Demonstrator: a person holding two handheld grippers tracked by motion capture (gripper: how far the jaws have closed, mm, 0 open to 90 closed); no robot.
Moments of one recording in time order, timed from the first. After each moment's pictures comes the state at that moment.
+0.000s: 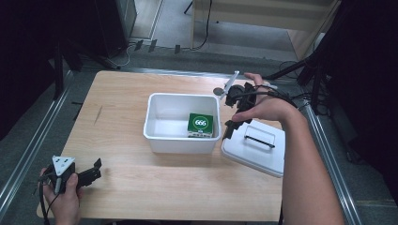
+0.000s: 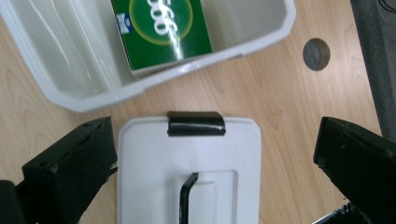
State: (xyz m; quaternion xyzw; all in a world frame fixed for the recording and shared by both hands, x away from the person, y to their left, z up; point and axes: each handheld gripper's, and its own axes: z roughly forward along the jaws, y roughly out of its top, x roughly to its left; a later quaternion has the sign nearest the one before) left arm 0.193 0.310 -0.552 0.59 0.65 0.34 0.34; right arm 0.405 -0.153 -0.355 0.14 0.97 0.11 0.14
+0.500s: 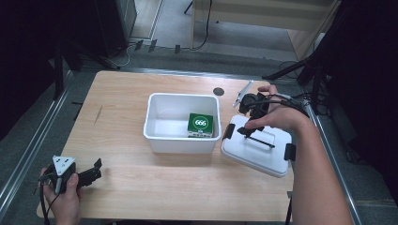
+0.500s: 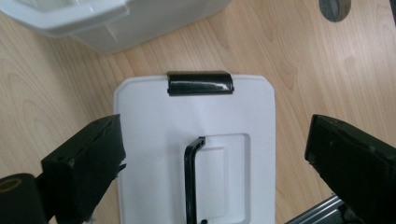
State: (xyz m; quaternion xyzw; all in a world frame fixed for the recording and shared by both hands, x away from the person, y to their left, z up) left arm 0.193 0.309 -0.552 0.59 0.65 0.34 0.34; right arm 0.400 -0.193 -0.378 0.17 0.97 0.10 0.13
